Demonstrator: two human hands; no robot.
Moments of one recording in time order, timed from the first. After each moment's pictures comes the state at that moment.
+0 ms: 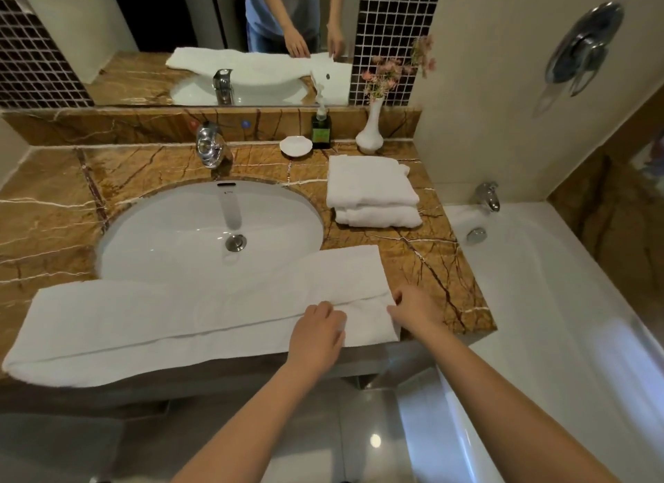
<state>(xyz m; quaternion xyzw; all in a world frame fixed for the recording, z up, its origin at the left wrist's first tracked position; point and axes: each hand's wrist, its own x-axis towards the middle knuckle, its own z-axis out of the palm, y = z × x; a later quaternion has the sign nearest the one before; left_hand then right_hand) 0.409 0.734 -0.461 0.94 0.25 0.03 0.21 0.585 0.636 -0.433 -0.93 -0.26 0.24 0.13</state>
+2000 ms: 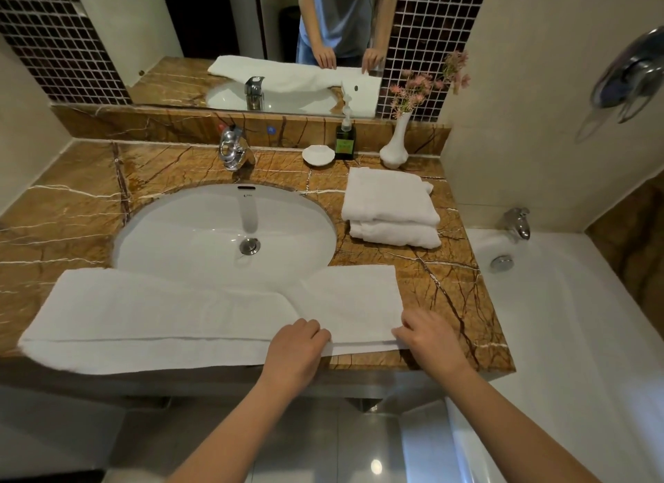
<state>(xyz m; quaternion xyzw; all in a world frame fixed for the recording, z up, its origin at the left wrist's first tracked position) 0.390 0.750 -0.463 0.97 0.24 0.03 0.05 0.606 0.607 -0.441 -0.74 -0.67 -0.06 0.01</state>
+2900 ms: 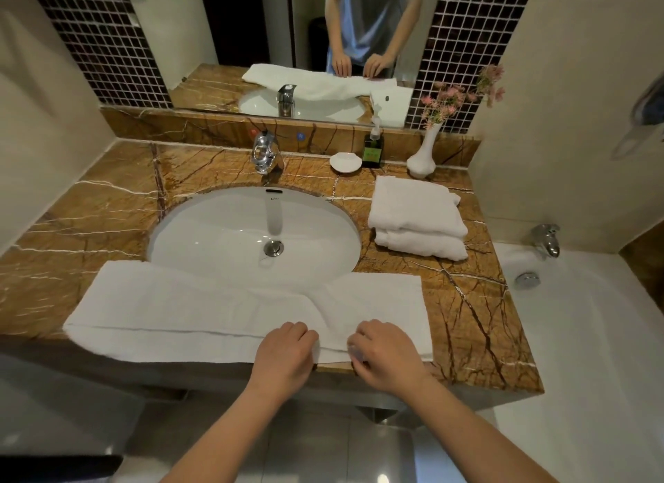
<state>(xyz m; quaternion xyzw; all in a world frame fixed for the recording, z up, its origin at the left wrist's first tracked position) 0.346 0.766 -0.448 0.95 0.31 0.05 0.05 0.527 0.661 -0.440 -0.70 -0.71 0.03 0.06</state>
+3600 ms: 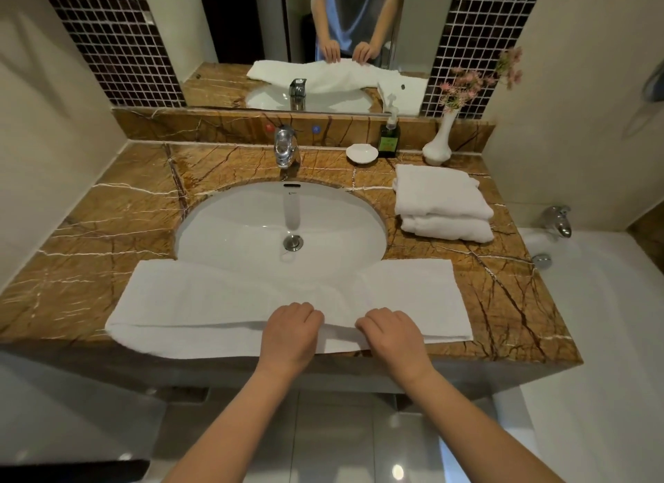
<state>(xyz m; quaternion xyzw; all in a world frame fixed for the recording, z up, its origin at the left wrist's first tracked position) 0.295 0.812 -0.448 0.95 0.29 0.11 0.01 0.457 0.694 -0.449 -0.71 -0.67 -0.14 0.15</state>
